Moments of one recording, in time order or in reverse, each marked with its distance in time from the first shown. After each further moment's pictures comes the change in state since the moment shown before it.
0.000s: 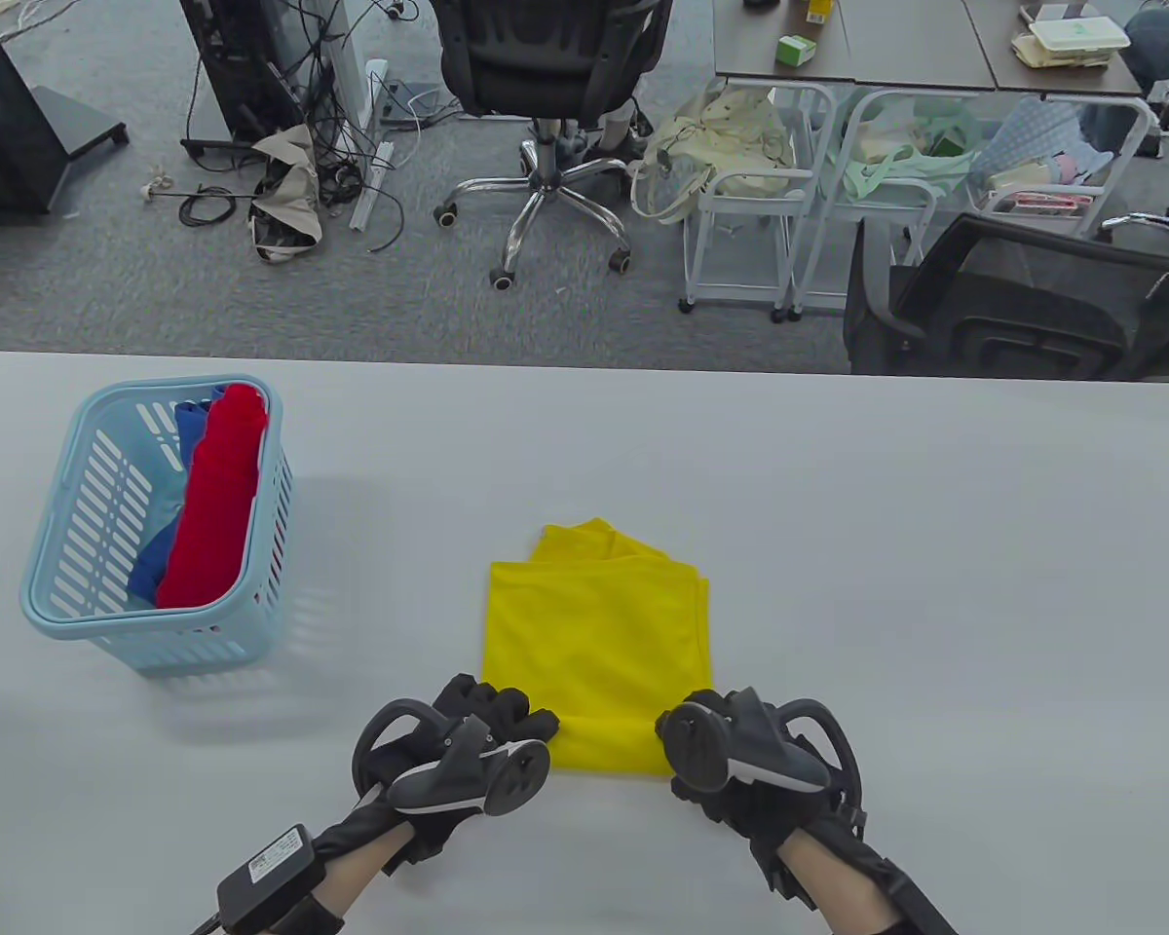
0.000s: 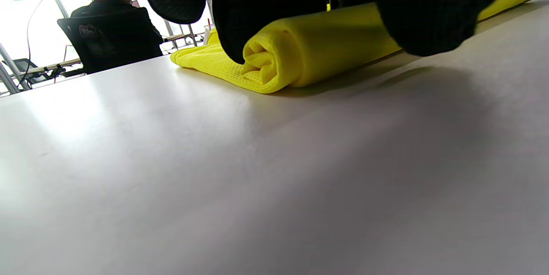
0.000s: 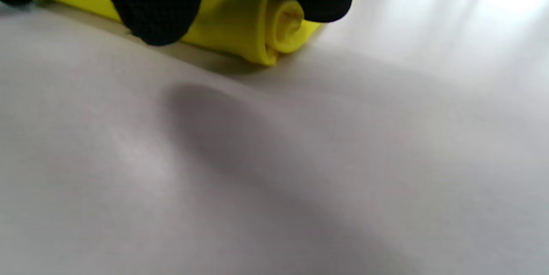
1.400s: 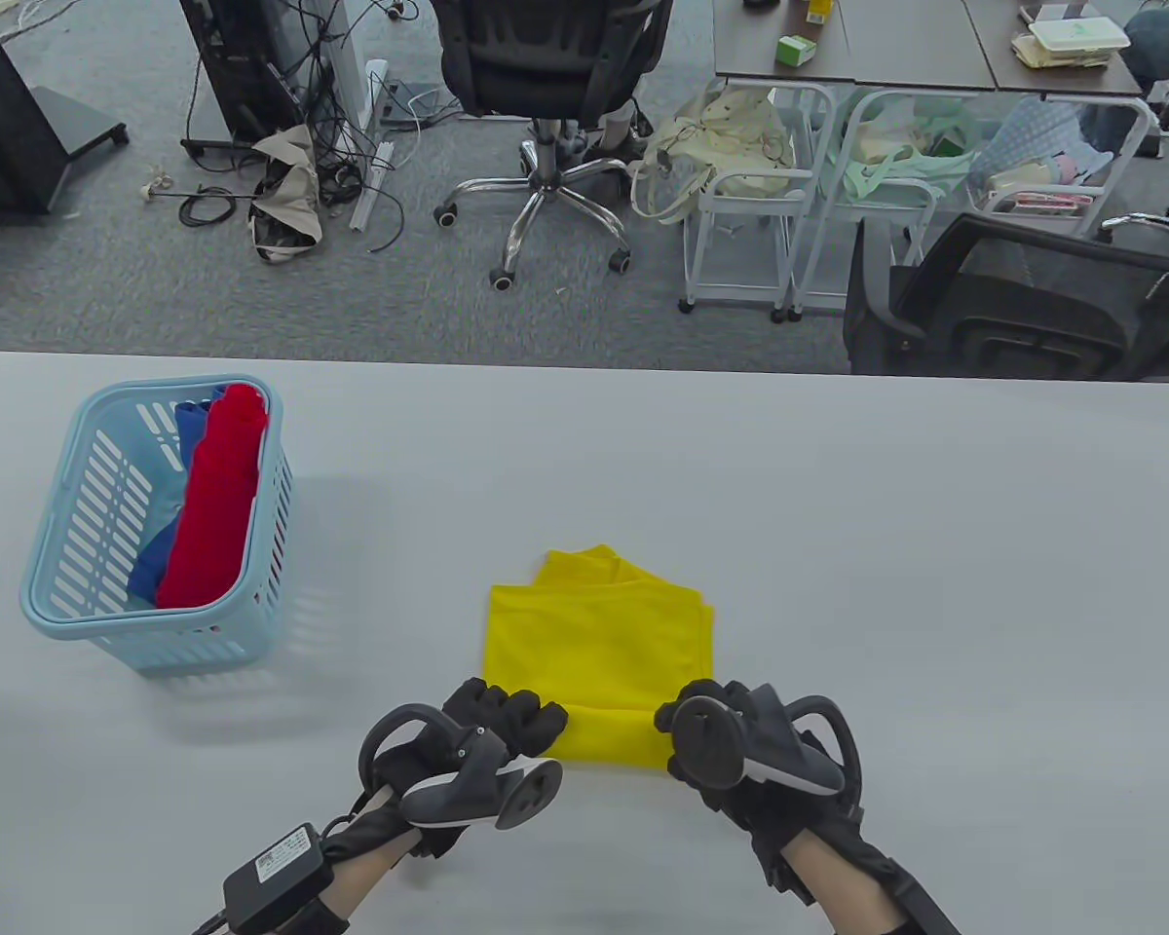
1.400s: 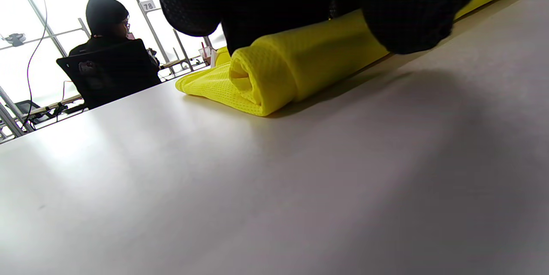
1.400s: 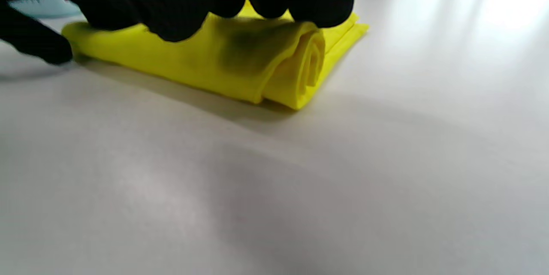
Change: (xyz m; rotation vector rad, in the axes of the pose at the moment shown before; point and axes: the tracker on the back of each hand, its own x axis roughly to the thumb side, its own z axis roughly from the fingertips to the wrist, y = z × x) left_hand 0.011 0.004 0.000 0.053 -0.020 -0.099; right_hand 0.003 -0.014 0.009 -0.111 -0.003 -0.077
